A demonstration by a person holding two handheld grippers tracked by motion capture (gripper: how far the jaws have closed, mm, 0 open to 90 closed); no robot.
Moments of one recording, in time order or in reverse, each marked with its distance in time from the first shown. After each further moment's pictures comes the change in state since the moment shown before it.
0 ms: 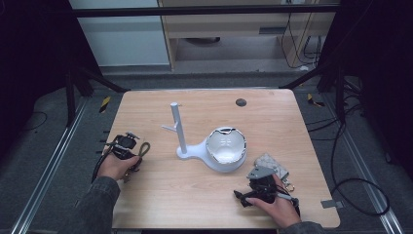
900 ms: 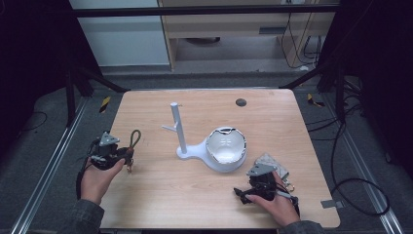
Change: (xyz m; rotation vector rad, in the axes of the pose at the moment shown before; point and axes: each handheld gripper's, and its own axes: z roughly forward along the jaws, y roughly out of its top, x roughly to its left) left arm -0.010 -0.045 -0.075 -0.458 0.010 0.012; right arm -0.006 0.004 0.004 0.001 -0.017 0.019
